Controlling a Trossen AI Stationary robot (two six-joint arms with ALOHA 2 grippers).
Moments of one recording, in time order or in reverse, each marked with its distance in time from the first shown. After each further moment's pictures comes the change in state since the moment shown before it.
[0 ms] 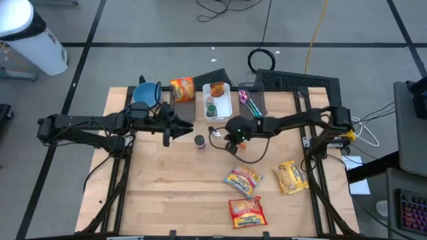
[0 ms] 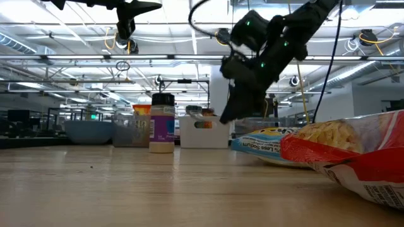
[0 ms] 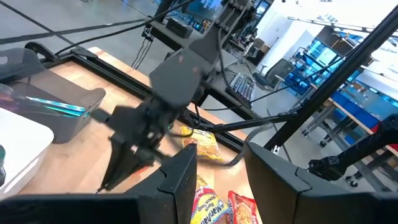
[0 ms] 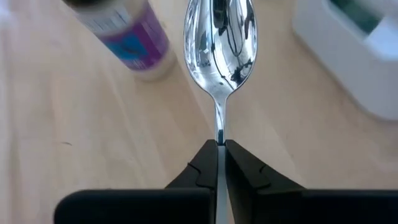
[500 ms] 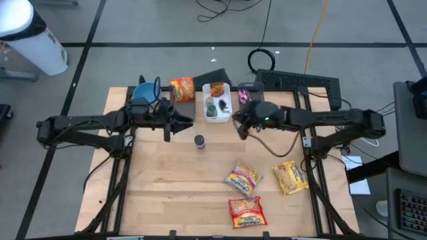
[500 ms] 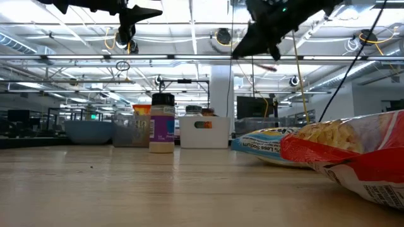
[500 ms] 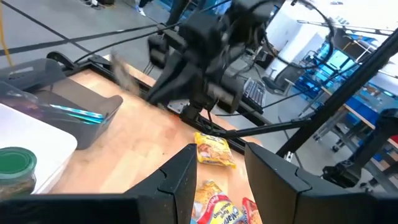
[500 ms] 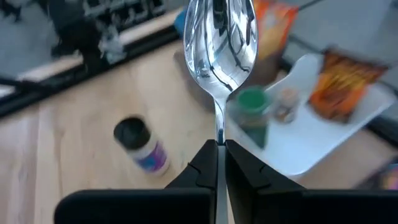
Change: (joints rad) left arm 0.076 0.000 0.000 -0.005 0.032 0.027; right arm -0.002 -0.418 0.000 -0.083 0.210 -0.001
